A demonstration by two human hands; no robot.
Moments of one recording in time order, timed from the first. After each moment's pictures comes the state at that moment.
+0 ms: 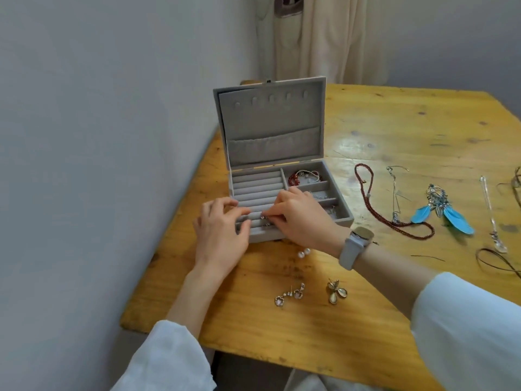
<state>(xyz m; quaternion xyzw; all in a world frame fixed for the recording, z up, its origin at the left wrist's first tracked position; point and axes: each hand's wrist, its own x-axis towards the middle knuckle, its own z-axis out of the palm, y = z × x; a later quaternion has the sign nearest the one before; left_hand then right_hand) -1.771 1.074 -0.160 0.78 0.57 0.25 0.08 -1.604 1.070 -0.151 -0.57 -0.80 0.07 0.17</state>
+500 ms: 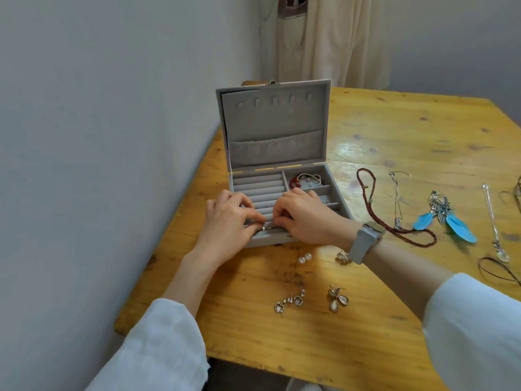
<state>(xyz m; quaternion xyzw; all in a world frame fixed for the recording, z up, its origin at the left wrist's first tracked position) -1.766 1.098 -0.149 0.86 0.47 0.17 0.08 -1.593 1.082 -0.141 -0.57 -0.80 0.14 0.11</state>
